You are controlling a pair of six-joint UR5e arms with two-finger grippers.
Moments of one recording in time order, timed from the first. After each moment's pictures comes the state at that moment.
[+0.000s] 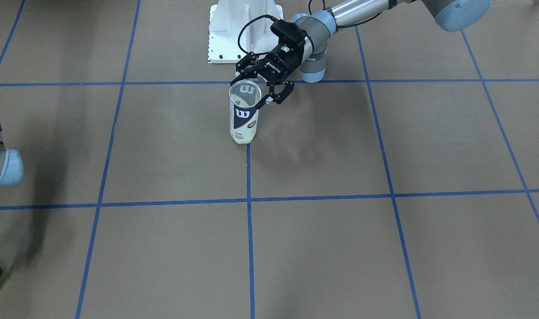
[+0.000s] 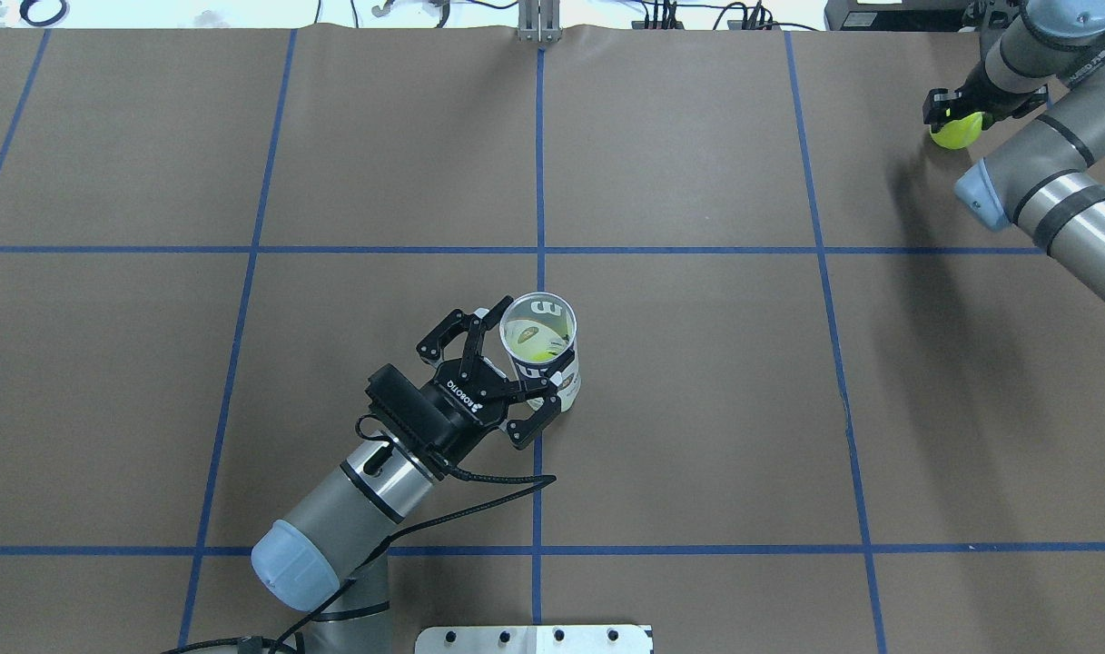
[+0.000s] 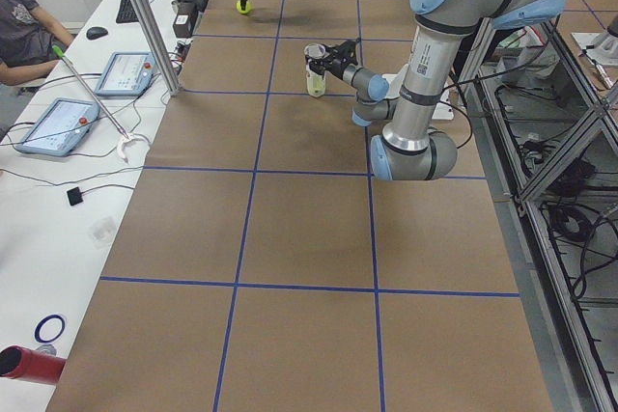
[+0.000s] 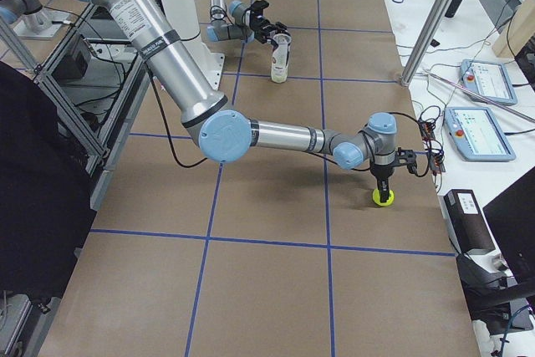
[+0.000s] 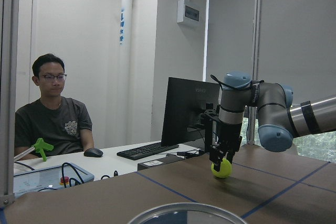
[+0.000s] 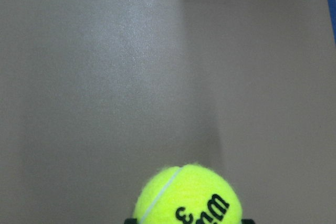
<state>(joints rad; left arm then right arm) -0.17 -2.19 -1.32 -3.45 -0.87 -0.20 1.16 -0.96 0.82 -0.95 1.93 0.66</state>
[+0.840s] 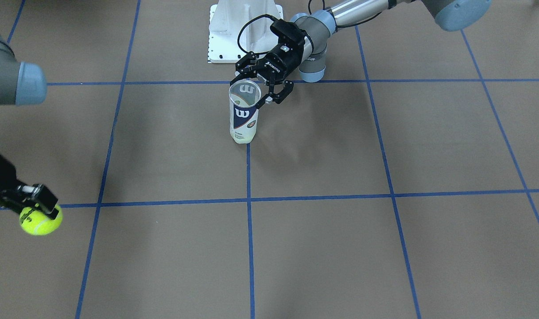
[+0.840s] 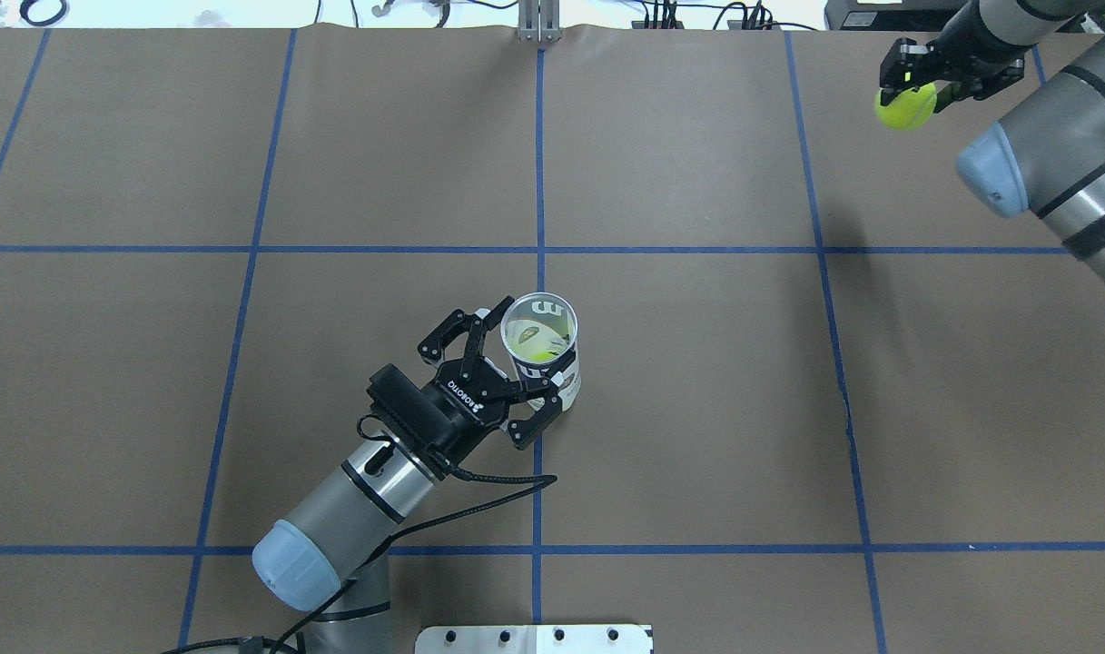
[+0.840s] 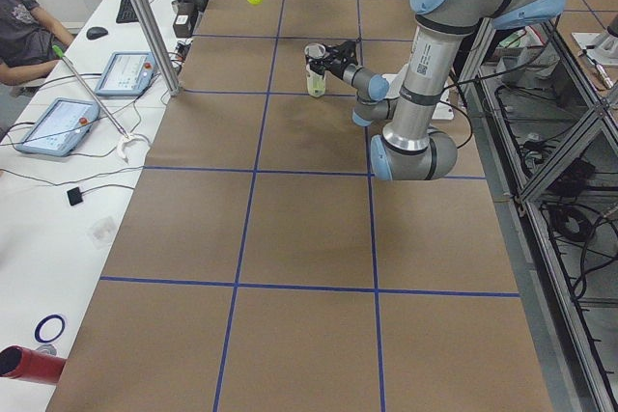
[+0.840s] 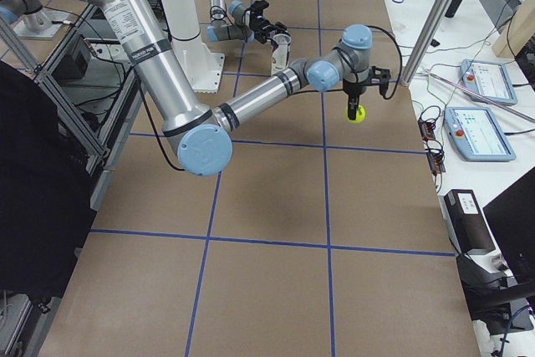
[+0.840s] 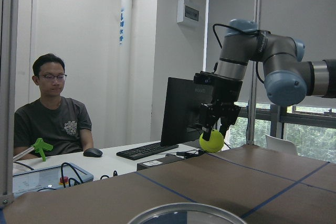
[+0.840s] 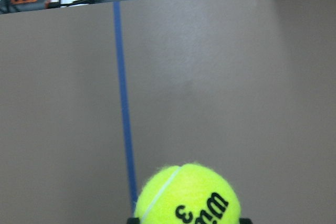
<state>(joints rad) -0.17 -2.19 -1.32 -3.45 -0.87 -0.20 1.09 -1.09 1.71 -1.51 2.20 1.01</state>
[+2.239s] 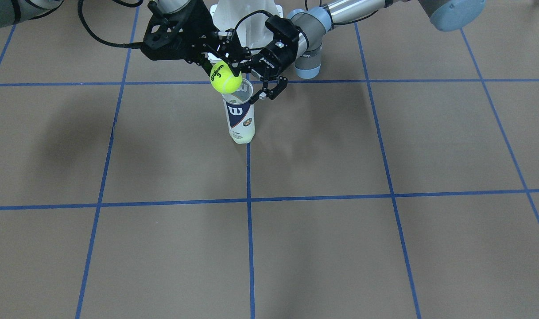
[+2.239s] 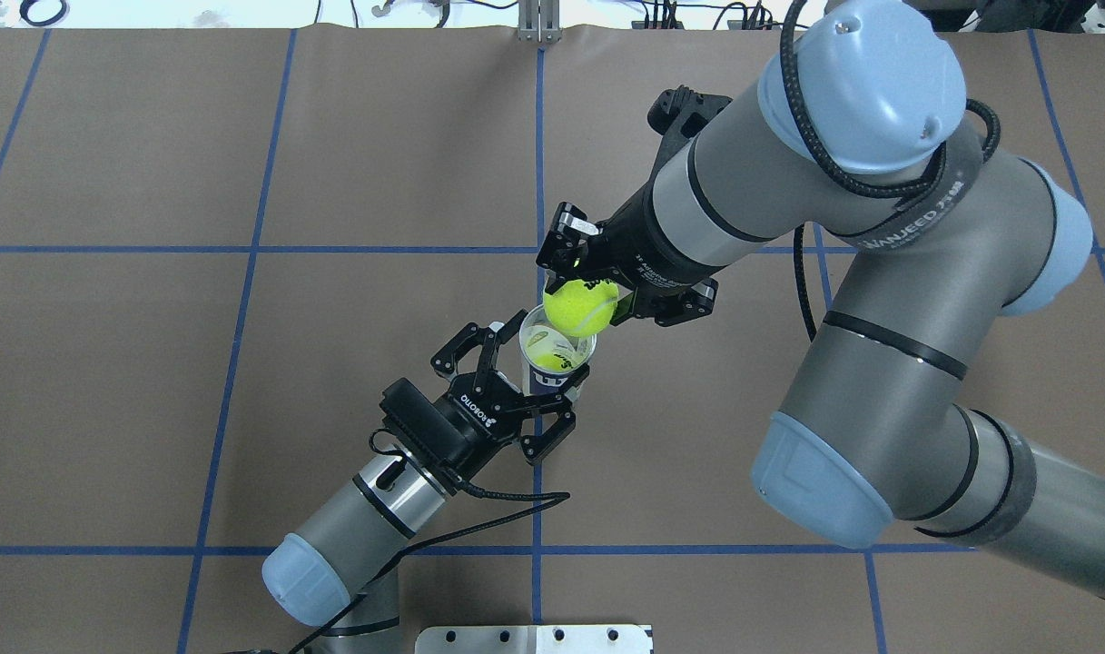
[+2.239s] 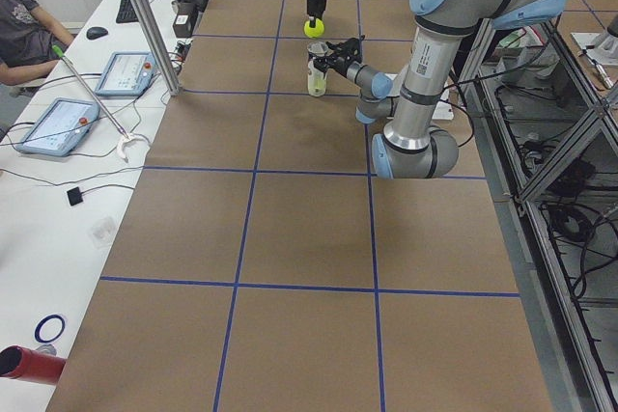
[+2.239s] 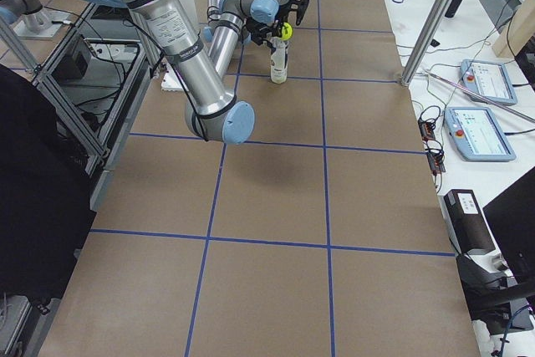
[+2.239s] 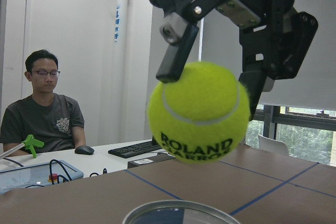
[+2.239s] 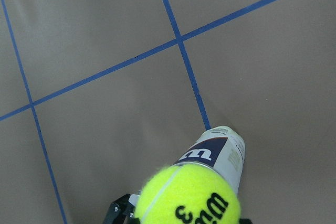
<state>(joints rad) -0.15 -2.21 -1.32 -3.45 -0.87 -0.20 0.63 -0.90 2.04 -1.63 2.07 1.60</state>
